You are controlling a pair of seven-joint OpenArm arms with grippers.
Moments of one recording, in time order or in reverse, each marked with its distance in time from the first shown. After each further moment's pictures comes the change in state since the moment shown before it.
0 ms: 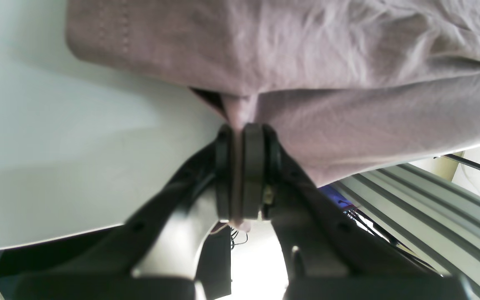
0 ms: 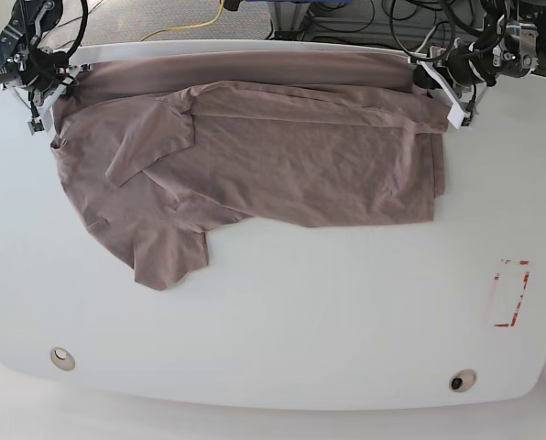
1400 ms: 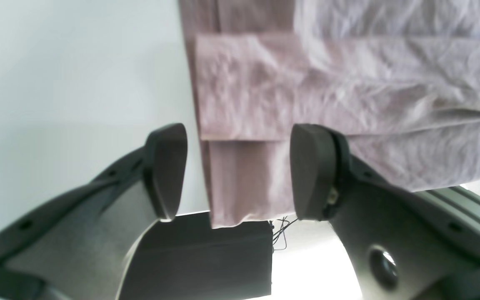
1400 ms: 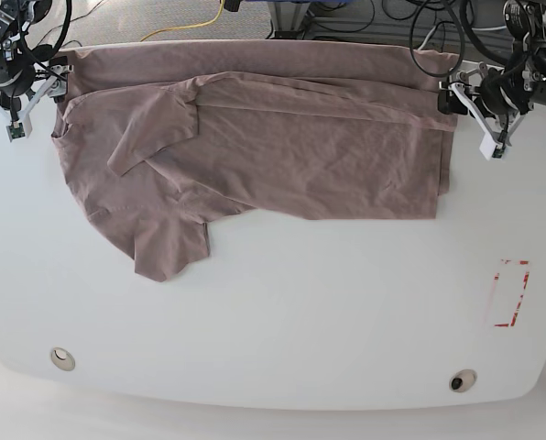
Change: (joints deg) left arm -7.6 -4.3 -7.5 6.7 0.8 0.3 12.5; right arm -1.7 0.4 4.5 12.9 -0.1 0.0 -0.5
